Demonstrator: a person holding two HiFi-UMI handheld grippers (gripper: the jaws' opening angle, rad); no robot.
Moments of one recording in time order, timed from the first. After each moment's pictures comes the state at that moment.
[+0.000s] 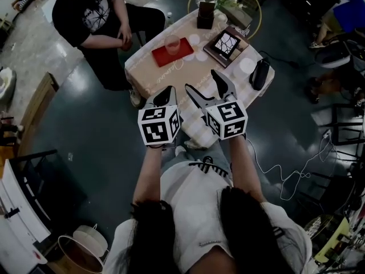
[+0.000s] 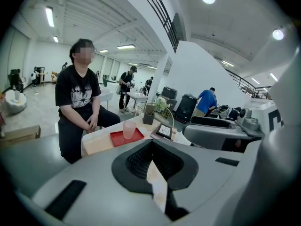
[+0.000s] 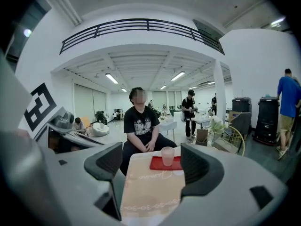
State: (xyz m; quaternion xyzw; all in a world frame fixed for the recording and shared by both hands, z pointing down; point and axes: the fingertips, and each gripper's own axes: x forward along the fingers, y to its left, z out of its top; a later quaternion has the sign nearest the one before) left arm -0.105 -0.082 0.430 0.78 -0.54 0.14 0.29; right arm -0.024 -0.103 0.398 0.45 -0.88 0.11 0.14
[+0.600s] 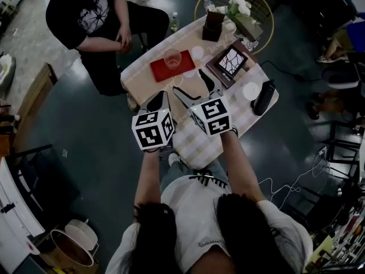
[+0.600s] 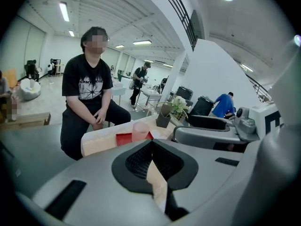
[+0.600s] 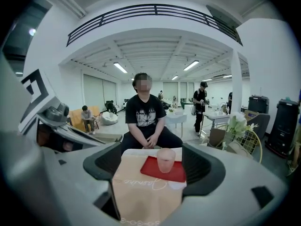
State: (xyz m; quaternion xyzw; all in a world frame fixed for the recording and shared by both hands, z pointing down) left arm -0.119 -0.177 0.472 0.71 -0.60 0.13 0.34; right arm -0.053 -0.219 0.446 0.38 -0.90 0.11 0.20
